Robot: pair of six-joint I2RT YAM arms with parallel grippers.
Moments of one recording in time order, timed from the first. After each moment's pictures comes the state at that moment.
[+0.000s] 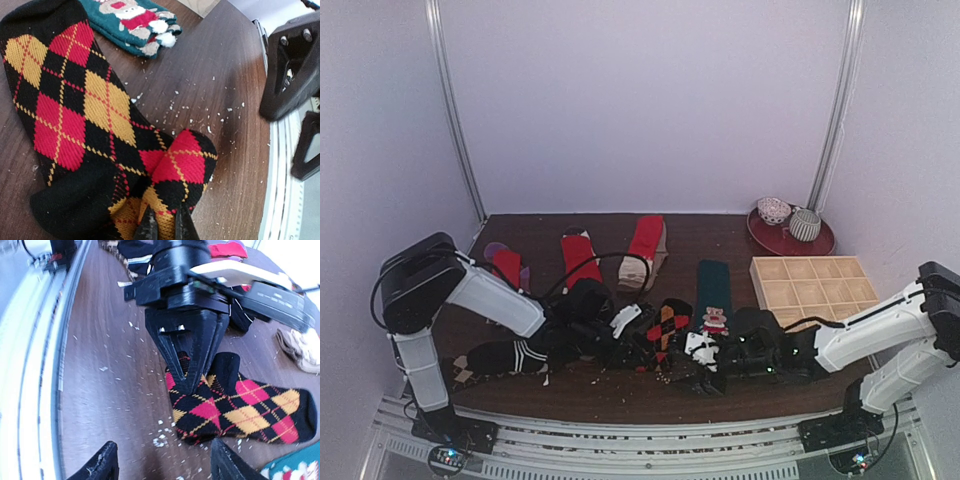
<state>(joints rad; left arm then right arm) -0.93 1.88 0.84 0.25 0.54 -0.15 1.10 1.40 0.46 0.37 -0.13 -0.22</state>
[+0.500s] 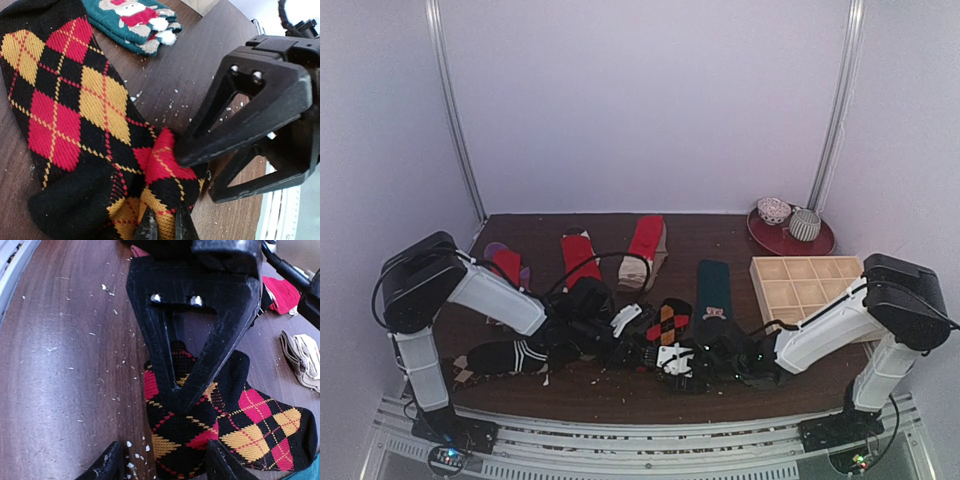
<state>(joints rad) -0.92 1.89 0.86 0.22 0.56 -0.15 1.13 1.70 0.59 0.44 0.03 -0.42</state>
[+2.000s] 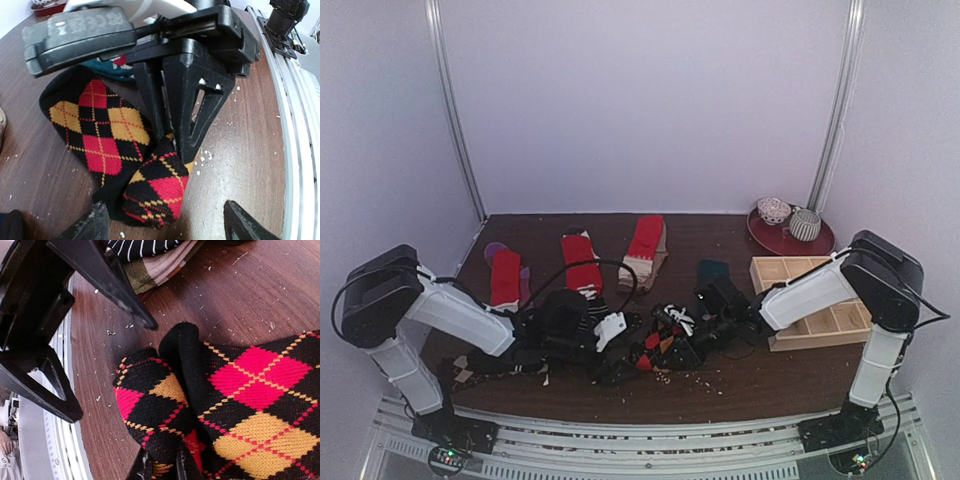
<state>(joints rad) -0.99 1.66 0.63 0.43 0.33 0.14 0.84 1.83 0.82 0.11 -0.64 0.19</state>
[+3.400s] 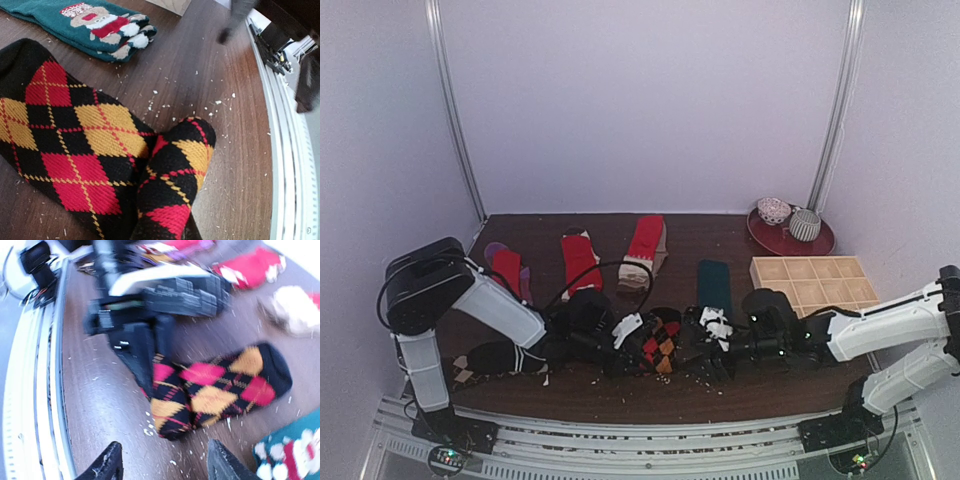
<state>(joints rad) -0.96 1.91 0.78 0.41 0.52 -0.05 0.96 1.32 0.49 0.23 -0.23 -0.03</state>
